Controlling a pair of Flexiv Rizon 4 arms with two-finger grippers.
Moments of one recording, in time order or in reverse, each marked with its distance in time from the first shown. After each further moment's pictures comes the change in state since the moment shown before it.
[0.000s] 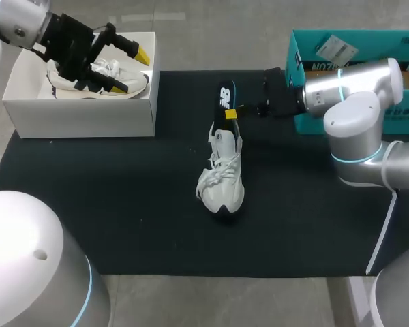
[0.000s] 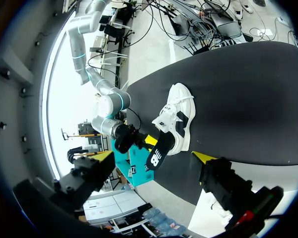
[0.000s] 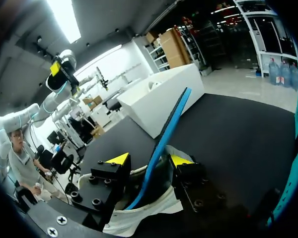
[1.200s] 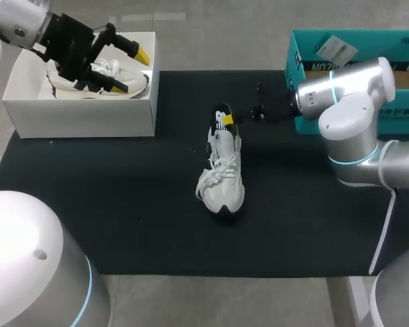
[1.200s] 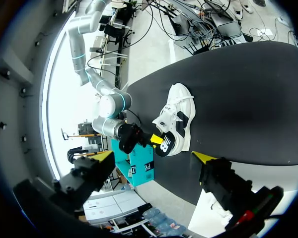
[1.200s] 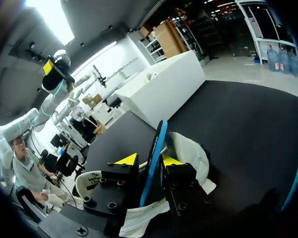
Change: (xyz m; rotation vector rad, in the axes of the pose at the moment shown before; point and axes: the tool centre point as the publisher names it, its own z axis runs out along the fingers) left arm 0.000 0.000 0.000 0.000 0.000 0.000; right arm 0.008 -0.014 0.014 0.053 0.008 0.078
